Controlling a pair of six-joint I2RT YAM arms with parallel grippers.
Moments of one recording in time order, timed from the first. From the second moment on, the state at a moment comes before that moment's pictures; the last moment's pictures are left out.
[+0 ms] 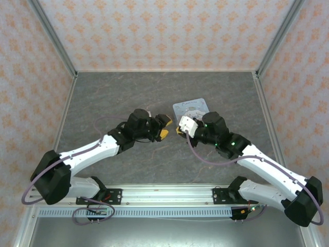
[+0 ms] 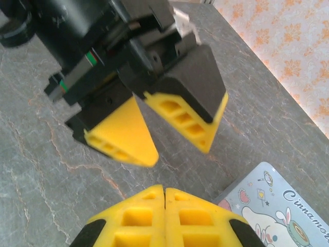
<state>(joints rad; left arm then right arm) -0.68 1.33 0.79 0.03 0.26 -1.70 0.74 0.98 0.79 -0.29 -0.23 -0.45</state>
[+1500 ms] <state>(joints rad) -0.72 1.44 0.76 0.25 0.29 -2.02 0.75 1.08 0.69 -0.04 -0.24 -0.31</state>
